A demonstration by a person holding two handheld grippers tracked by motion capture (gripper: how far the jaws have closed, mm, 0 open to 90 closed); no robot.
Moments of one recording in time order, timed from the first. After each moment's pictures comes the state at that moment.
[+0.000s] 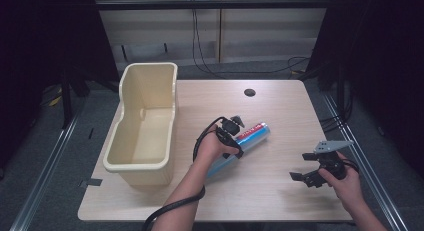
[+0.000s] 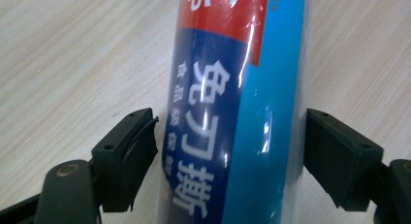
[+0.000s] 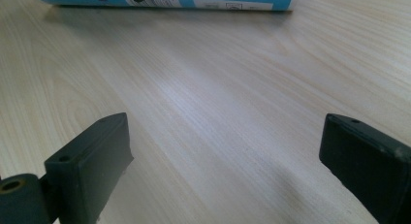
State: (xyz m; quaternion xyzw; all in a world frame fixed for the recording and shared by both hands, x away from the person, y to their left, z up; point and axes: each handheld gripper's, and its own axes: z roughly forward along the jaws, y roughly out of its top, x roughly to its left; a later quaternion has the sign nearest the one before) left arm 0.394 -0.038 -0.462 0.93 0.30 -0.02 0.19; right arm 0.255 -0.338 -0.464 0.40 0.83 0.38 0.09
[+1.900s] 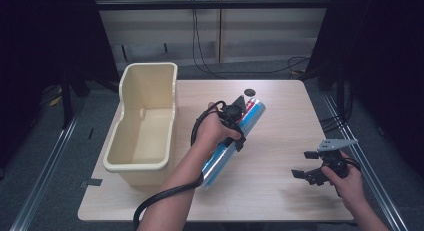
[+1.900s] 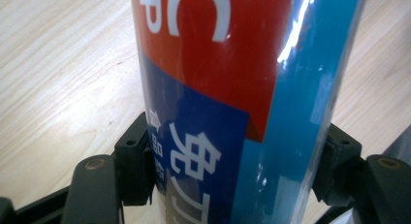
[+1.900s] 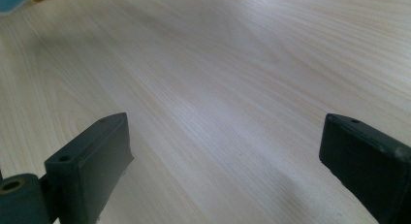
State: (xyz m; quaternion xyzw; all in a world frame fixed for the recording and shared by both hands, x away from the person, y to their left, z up) left arm 0.394 -0.038 -0.381 0.92 0.36 -0.08 0.12; right arm 0.257 -0.344 -0.462 0.41 0.81 0.40 0.09
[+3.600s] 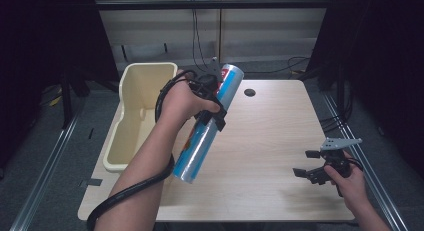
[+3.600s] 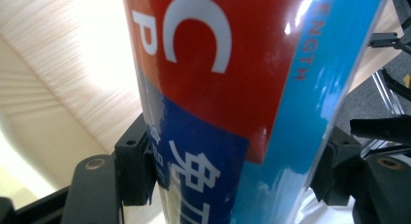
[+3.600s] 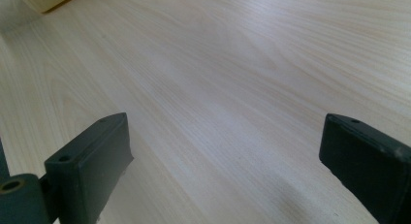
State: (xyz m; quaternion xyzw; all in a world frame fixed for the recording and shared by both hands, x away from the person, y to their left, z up) left arm 0.381 0.030 -0.261 0.89 0.43 -0.08 0.13; right arm 0.257 -0.349 -0.458 0.41 0.81 0.42 0.09
